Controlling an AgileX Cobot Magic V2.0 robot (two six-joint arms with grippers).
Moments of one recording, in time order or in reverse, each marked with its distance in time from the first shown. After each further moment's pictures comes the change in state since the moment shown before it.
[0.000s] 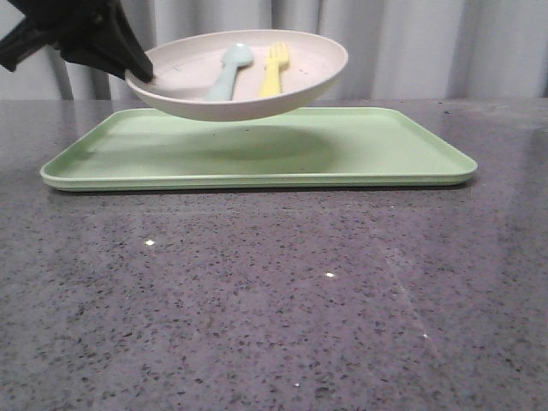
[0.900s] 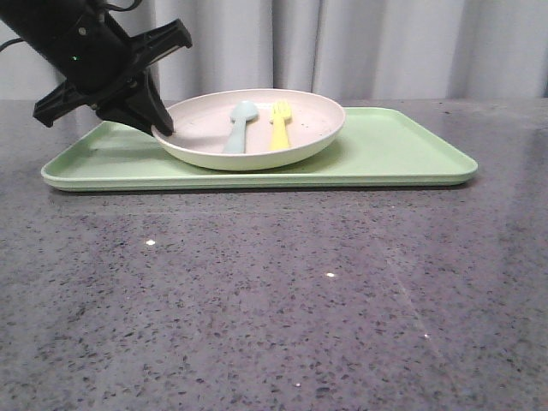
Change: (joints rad) left arm -0.015 0.167 -0.043 0.002 -0.063 -0.039; right arm 0.000 0.000 0.000 0.002 0.010 0.000
